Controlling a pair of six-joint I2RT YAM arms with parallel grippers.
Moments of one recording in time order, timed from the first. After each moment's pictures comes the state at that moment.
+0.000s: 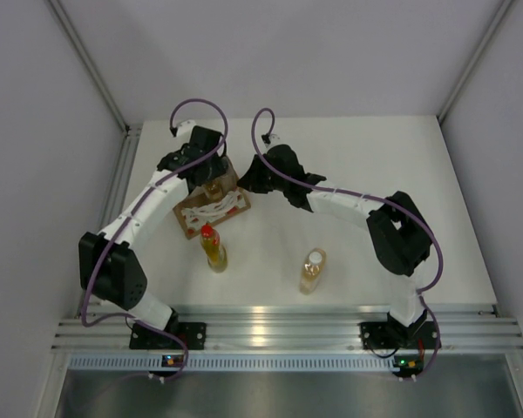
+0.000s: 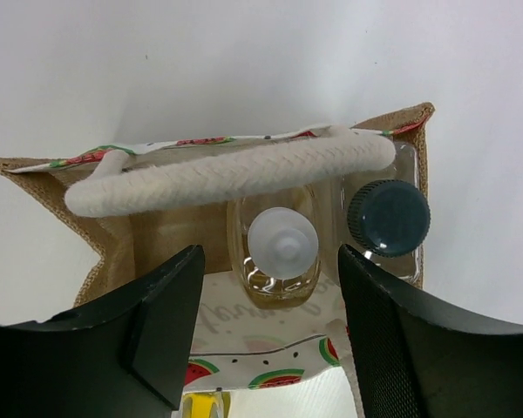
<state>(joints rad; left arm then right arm) -0.39 1.56 1.41 -0.68 -0.49 -0.68 0.75 1.95 1.42 0.11 -0.13 0.71</state>
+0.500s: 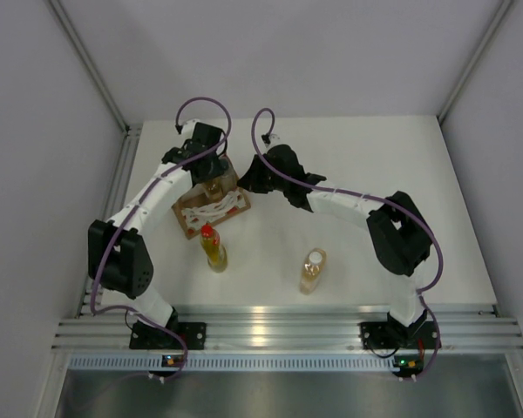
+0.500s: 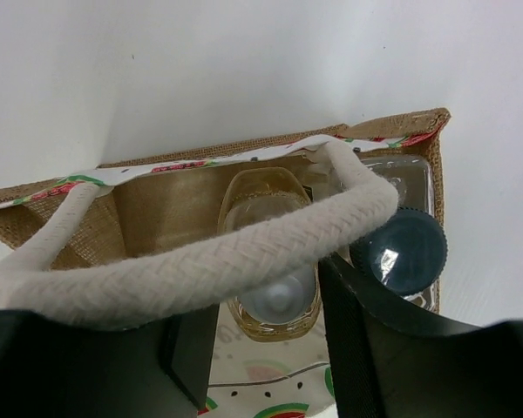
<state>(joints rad) -0.36 1.65 1.46 -0.68 -0.44 -0.62 0.75 1.95 1.42 0.11 -0.13 0.71</state>
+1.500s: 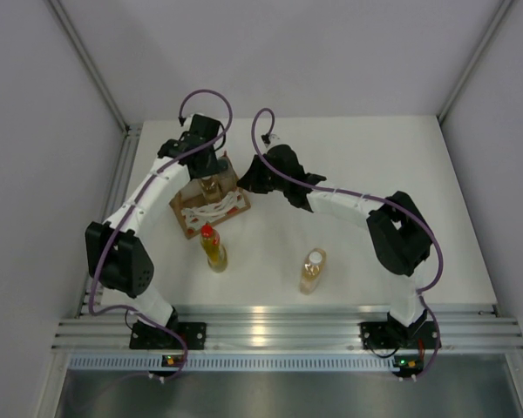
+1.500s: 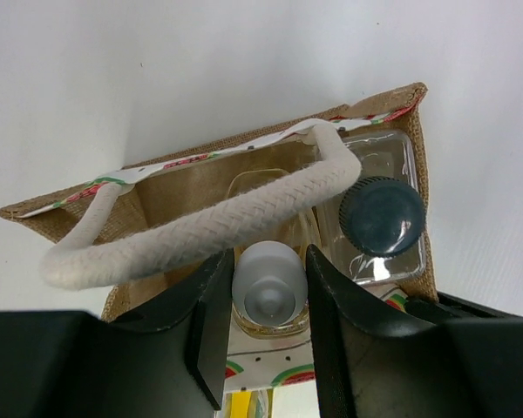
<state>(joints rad) -0.36 1.66 1.55 -0.79 -0.40 -0.50 0.75 1.95 1.42 0.11 -0.14 0.71</state>
